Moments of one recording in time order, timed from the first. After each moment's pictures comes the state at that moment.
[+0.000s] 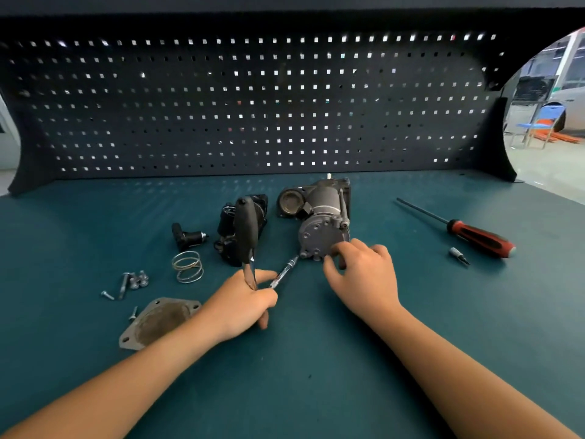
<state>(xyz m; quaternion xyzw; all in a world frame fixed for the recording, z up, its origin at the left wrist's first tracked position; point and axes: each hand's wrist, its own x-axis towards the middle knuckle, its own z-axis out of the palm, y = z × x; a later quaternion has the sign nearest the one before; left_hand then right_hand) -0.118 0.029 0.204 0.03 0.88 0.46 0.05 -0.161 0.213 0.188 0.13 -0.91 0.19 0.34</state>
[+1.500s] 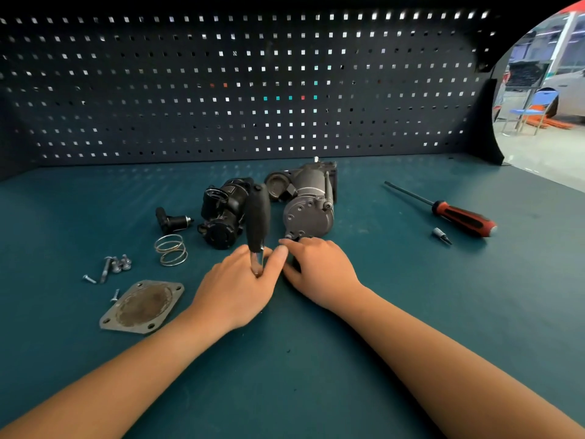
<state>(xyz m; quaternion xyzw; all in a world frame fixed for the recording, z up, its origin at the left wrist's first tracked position) -0.103 0.056 0.202 0.06 0.95 0.27 -0.15 -0.152 0.195 0.189 0.28 -0.93 0.13 0.21</state>
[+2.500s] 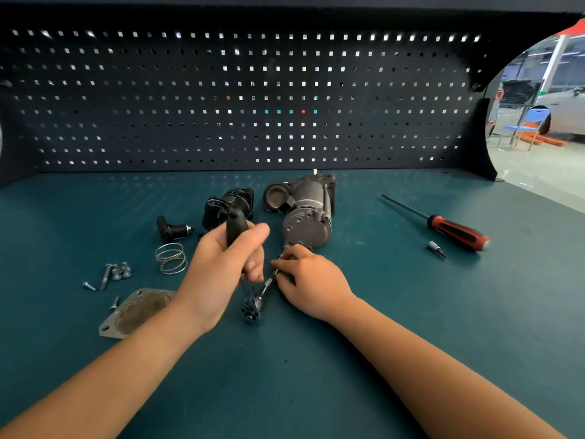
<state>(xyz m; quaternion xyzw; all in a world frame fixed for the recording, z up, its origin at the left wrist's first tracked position) -0.087 0.062 0.242 0.13 0.66 0.73 -0.13 -0.147 0.192 0.192 0.27 -0.94 0.16 0.12</state>
